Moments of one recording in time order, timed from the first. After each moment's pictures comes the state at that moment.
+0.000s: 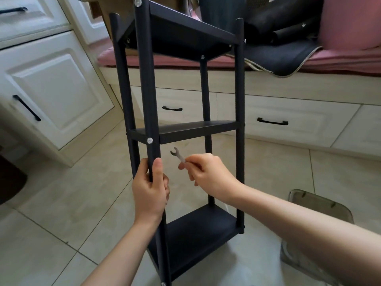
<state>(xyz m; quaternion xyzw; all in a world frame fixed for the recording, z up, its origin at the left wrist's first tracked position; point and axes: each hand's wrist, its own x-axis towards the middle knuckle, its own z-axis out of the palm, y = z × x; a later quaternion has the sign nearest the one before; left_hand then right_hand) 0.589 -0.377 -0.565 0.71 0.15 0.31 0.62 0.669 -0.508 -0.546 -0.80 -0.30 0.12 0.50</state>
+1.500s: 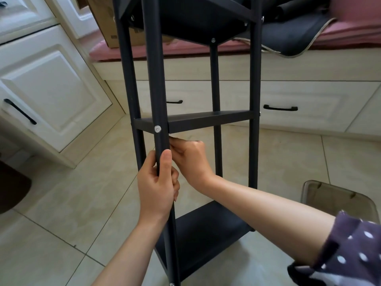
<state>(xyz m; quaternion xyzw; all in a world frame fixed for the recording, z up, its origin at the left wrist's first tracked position) 0.606 -0.378 -0.560 0.72 0.11 0.28 0.62 0.693 -0.439 -0.574 -0.70 -0.30 -0.04 0.65</state>
